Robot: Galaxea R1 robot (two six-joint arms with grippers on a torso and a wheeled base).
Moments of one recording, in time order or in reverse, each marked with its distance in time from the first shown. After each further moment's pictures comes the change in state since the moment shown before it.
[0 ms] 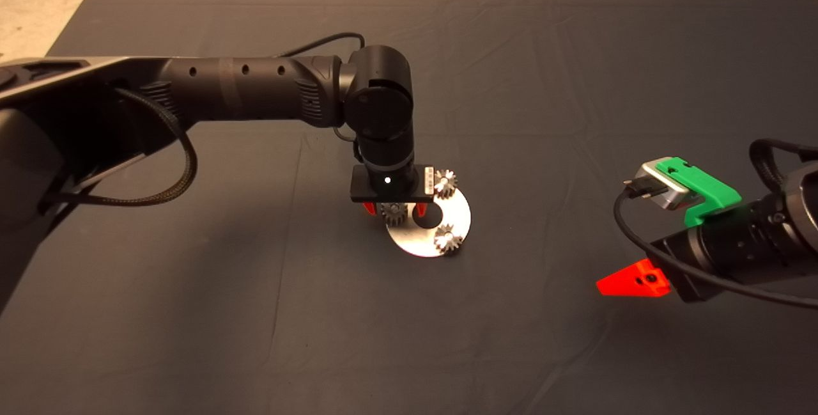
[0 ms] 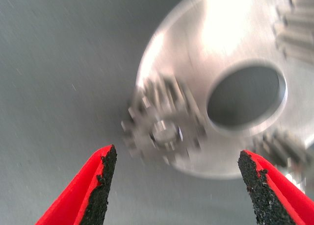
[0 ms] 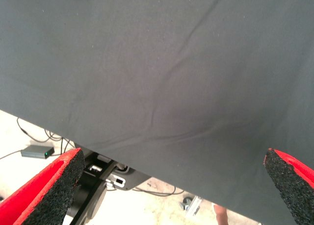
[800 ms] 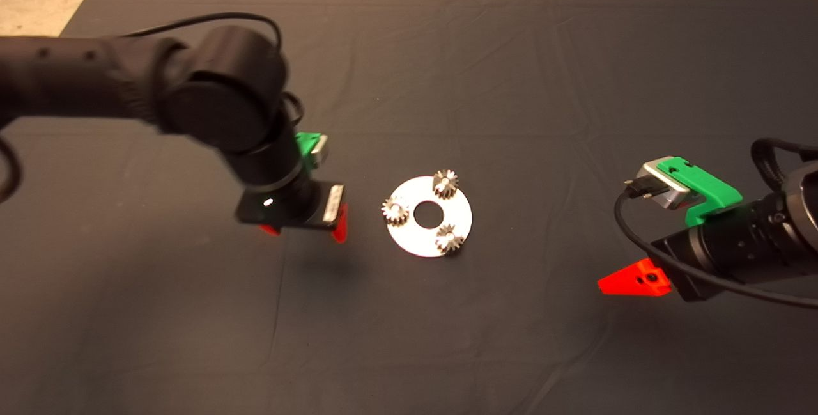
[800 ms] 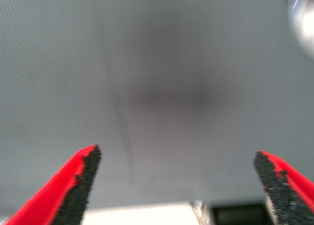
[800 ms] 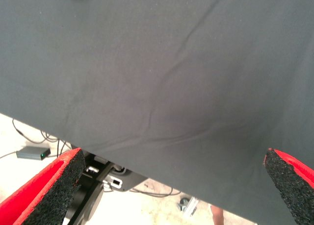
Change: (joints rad) left arm -0.111 -0.419 0.498 -0.117 0.054 -0.043; right arm 0.000 0.000 0.000 0.000 -0.013 -0.003
